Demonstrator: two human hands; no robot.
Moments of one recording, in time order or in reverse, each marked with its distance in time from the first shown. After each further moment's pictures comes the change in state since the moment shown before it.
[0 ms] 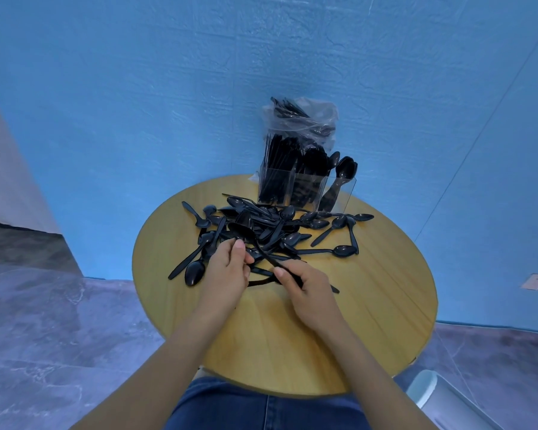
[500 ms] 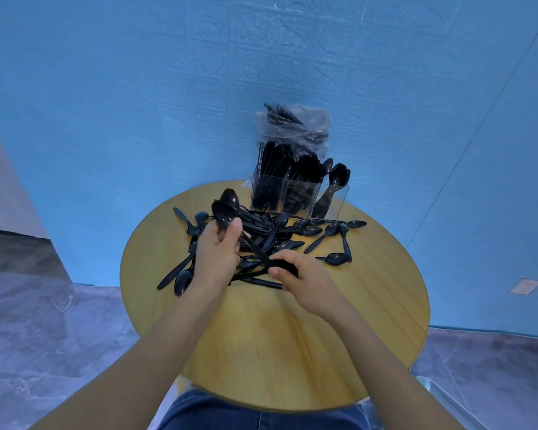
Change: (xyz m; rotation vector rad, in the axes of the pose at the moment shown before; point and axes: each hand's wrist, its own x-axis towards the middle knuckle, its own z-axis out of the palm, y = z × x) left_hand 0.035 0.021 0.006 -0.217 0.058 0.004; right_hand 0.028 -0.016 -0.029 -0.056 -0.232 0.131
